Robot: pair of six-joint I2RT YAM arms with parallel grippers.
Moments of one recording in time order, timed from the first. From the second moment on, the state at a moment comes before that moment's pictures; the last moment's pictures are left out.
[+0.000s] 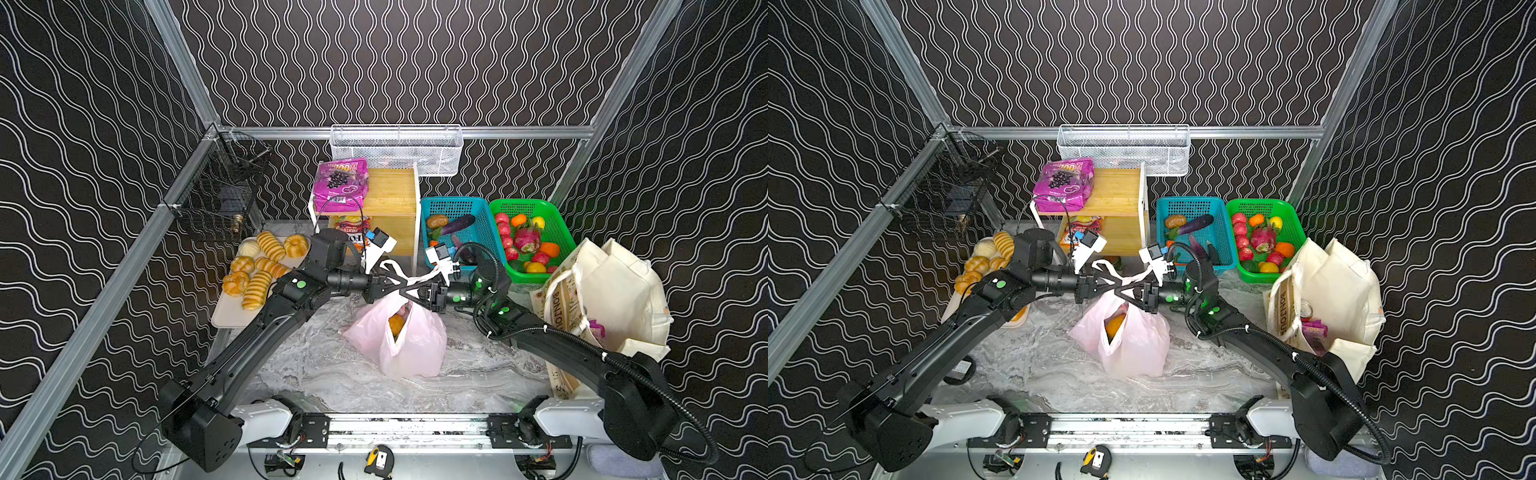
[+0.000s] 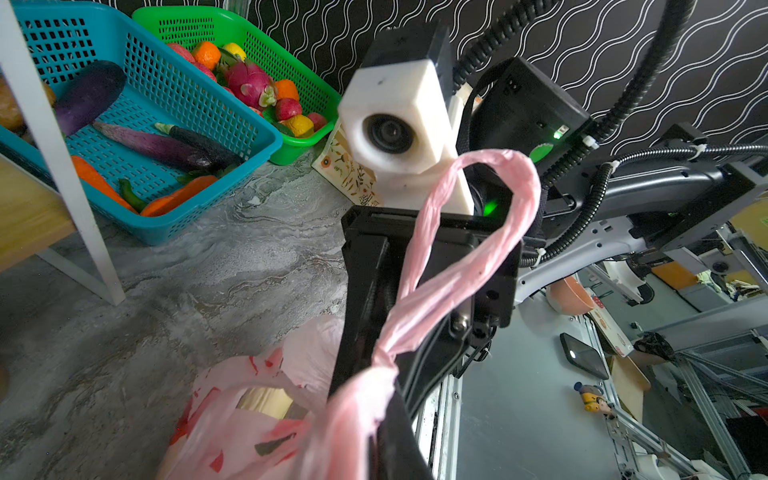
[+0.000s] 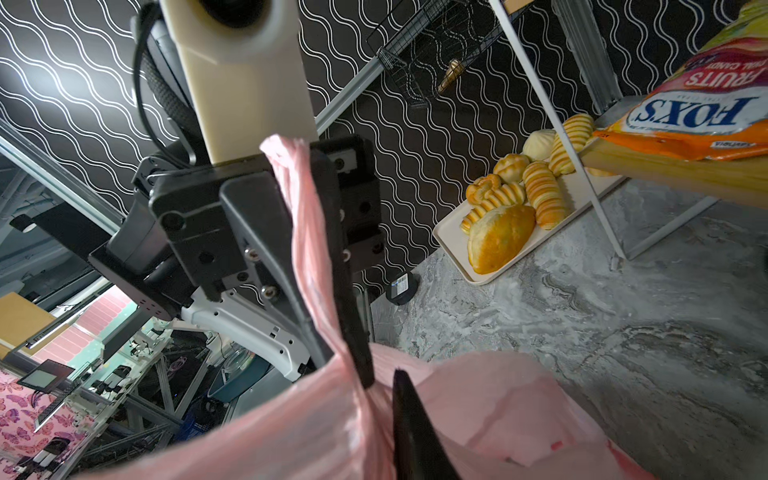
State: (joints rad) left arm -0.52 1.25 1.22 -0.44 0.82 -0.16; right arm 0.62 1.31 0.81 0.51 -0.88 0.68
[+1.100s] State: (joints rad) left arm -0.50 1.22 1.31 -0.43 0.59 -0.25; right arm 0.60 1.28 0.79 0.45 -0.89 0.64
